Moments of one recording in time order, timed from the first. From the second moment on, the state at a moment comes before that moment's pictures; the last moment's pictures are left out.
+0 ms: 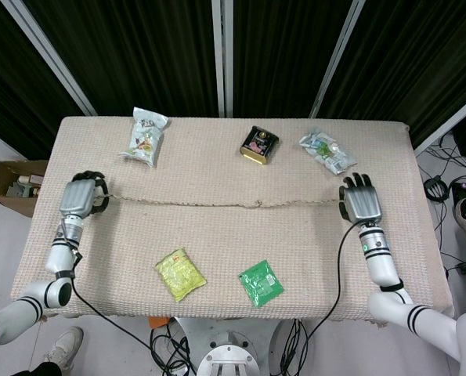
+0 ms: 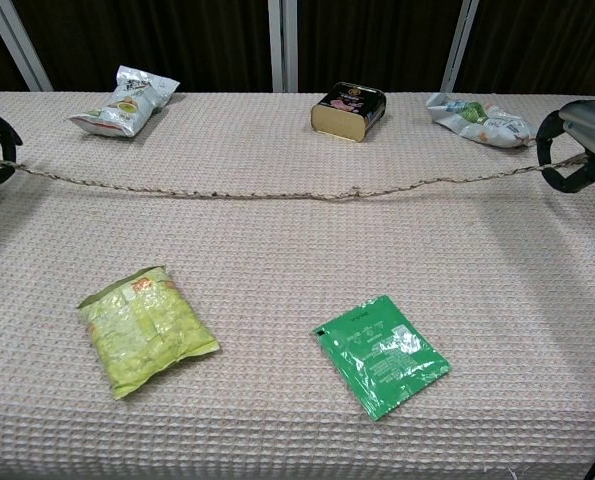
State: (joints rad) left arm -0.59 -1.66 -0.20 -0.81 1.16 0.91 -0.13; right arm 0.61 -1.63 0.16 -1.05 -1.09 1.03 -0.34
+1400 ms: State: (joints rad) left arm -0.54 -1.64 -0.23 -0.83 1.17 0.96 -0.07; right arm 0.53 -1.58 0.20 -1.10 -1.13 1.09 -0.33
